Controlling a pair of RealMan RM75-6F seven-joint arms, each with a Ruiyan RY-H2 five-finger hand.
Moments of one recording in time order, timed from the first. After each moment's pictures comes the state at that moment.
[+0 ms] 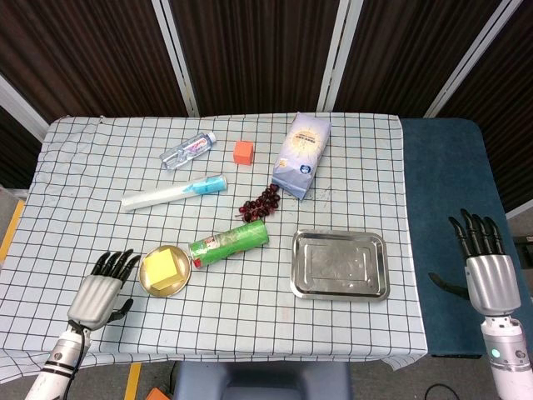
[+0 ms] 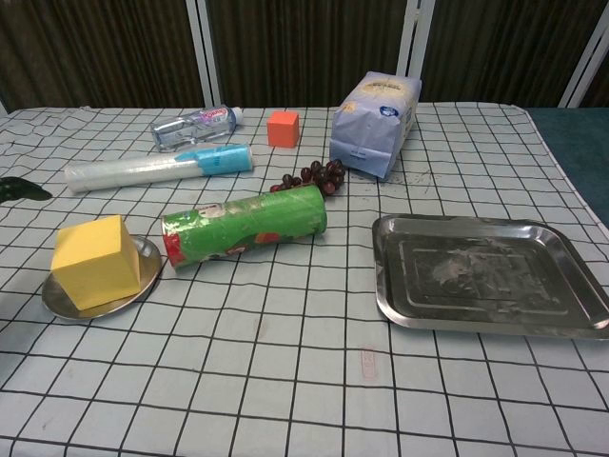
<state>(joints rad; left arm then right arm) -0.26 -1.24 -0.05 -1.82 1.38 1.18 0.50 0.20 -1.26 0.02 -1.40 -1.51 1.68 -0.03</state>
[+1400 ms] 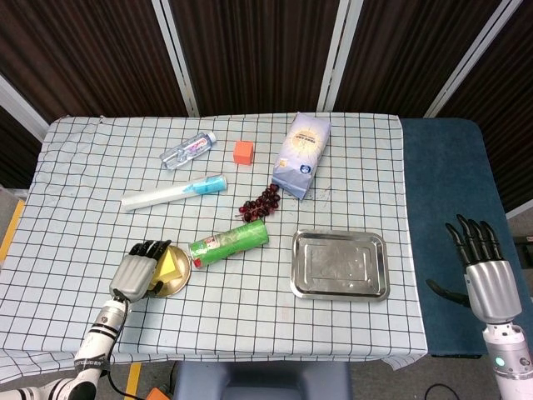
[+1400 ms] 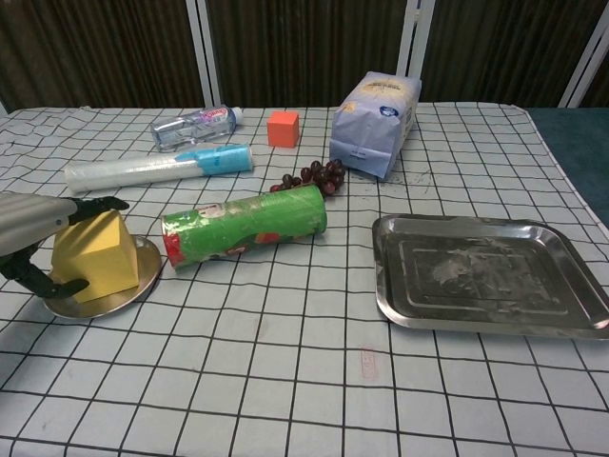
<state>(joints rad) -0.49 -1.45 -0.08 -1.63 1.10 1.10 0.59 0.14 -1.27 0.06 -1.37 -1.62 1.67 0.03</state>
